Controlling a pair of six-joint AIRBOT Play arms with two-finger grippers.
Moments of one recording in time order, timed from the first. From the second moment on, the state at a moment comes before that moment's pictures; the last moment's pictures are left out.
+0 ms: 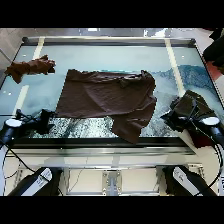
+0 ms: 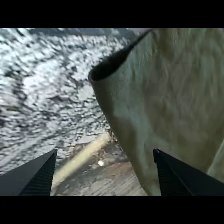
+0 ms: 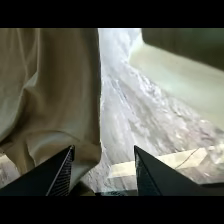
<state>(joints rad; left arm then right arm) 0.42 -1.05 0.47 0.77 -0.72 -1.65 -0.42 -1.00 0.49 -0.73 0.94 1.29</state>
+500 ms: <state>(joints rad) 0.41 -1.30 0.46 0.22 -0.61 -1.33 -0.34 -1.07 0.45 -0.62 0.83 1.28</state>
